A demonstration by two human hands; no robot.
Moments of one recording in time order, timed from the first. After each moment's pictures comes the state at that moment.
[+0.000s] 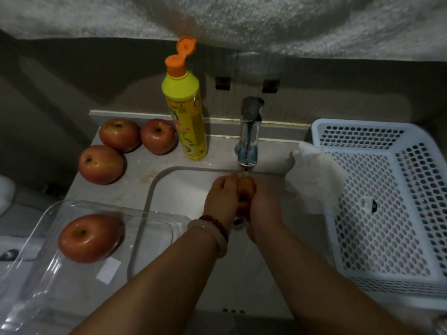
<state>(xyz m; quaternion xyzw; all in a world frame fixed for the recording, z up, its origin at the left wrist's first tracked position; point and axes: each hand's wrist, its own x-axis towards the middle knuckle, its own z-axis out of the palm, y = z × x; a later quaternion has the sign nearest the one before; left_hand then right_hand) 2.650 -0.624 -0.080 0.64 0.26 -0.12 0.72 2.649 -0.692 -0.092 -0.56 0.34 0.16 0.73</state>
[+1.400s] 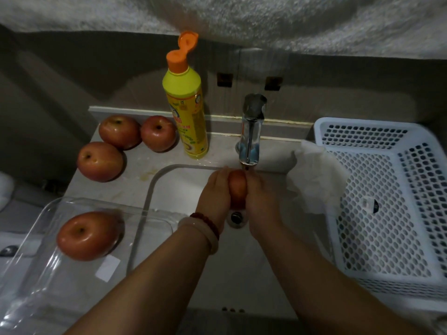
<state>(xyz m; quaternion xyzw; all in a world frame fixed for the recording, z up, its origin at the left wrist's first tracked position) 2.653 -0.612 -0.089 0.63 0.28 -0.10 0.72 2.652 -0.691 -0.093 -0.69 0.23 0.09 0.68</state>
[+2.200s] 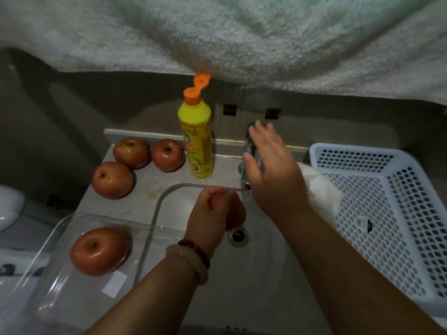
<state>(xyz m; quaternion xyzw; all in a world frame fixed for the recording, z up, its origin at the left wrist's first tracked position) 2.627 -0.587 -0.053 0.73 0.20 -0.02 0.66 2.684 -0.709 -0.010 -0.90 -0.16 -0.22 0.34</state>
